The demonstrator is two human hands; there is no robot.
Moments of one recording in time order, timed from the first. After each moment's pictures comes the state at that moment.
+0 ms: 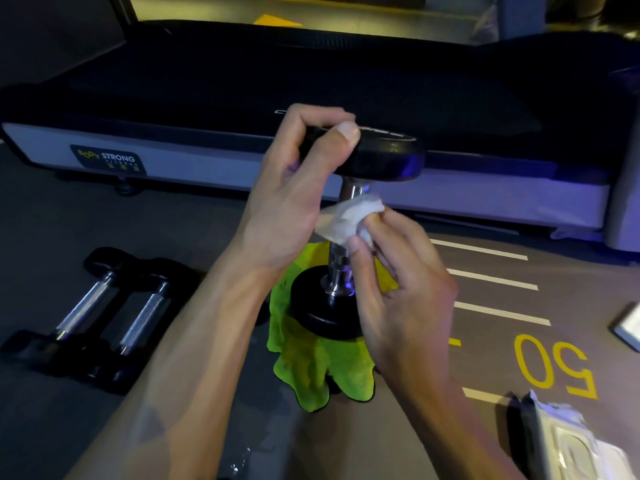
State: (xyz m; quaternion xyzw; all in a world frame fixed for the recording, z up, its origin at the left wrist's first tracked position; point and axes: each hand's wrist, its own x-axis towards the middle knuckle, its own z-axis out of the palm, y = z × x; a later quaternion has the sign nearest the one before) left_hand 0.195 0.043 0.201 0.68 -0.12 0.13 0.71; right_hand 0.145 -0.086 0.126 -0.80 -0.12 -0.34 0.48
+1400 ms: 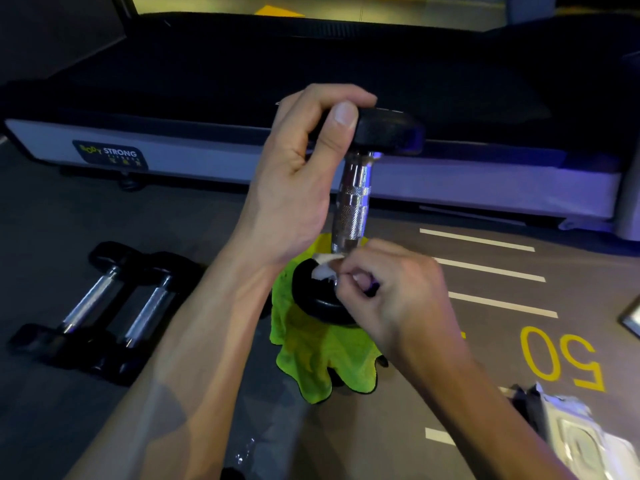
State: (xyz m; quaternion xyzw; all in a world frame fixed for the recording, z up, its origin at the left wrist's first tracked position) left_hand 0.207 0.041 0.190 0.75 -0.17 0.22 0.59; right_hand 0.148 -0.101 0.141 -0.90 -0.21 -0.19 0.34
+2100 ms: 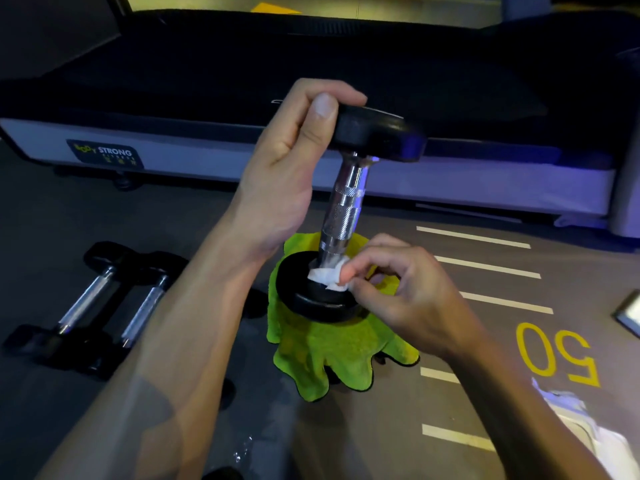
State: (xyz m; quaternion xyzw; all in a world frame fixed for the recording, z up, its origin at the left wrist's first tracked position) left_hand 0.205 0.044 0.198 0.71 -0.19 0.14 0.66; right_hand 0.165 -0.134 0.125 -0.84 -0.22 0.01 0.50
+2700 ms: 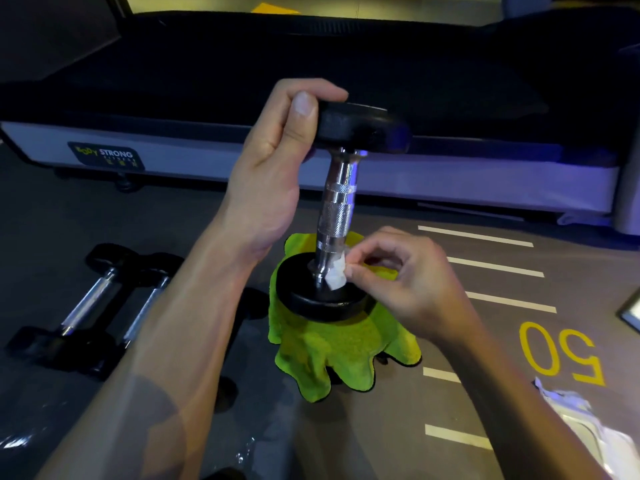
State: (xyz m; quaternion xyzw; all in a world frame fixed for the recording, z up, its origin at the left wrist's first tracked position) left_hand 0.212 0.052 0.190 0.70 -0.18 0.15 0.68; right_hand 0.178 -0.135 0.111 -0.81 -0.19 -0.02 0.55
